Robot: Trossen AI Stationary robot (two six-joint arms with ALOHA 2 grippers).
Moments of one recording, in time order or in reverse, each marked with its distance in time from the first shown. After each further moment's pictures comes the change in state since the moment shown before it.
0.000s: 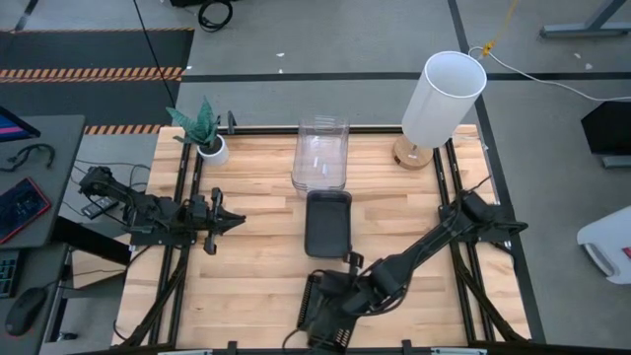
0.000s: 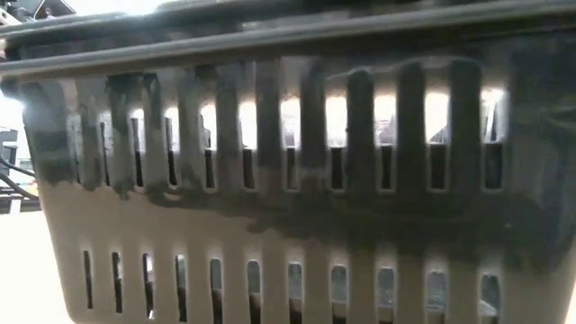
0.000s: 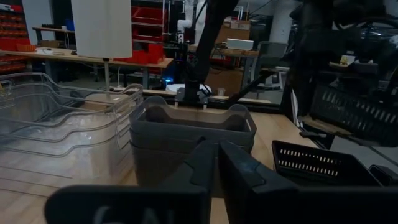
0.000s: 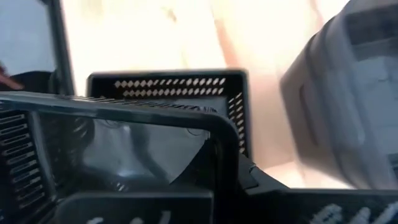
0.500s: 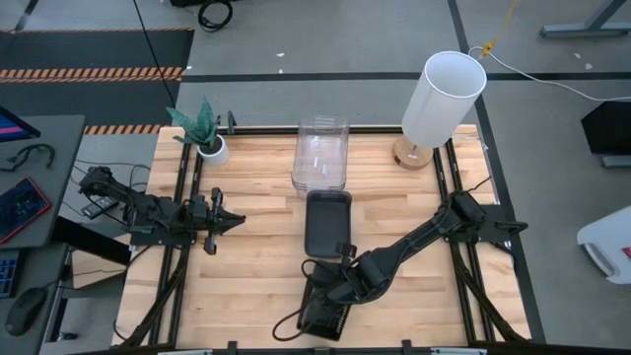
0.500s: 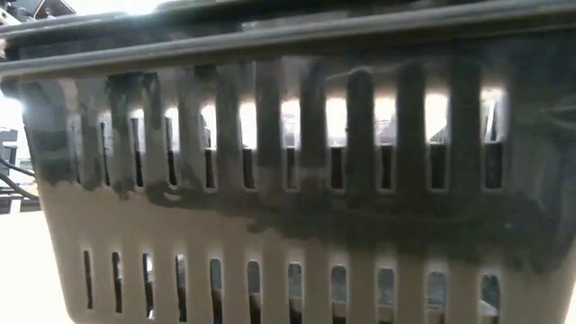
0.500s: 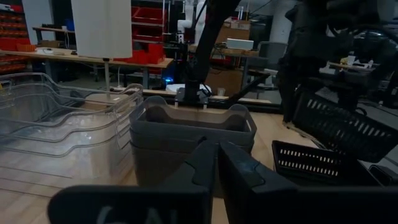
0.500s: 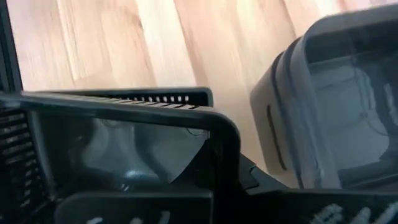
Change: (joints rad) left arm 0.000 0.000 0.000 0.000 0.000 -0.001; right arm -0.076 0.061 0.074 -0.071 0.017 -0.061
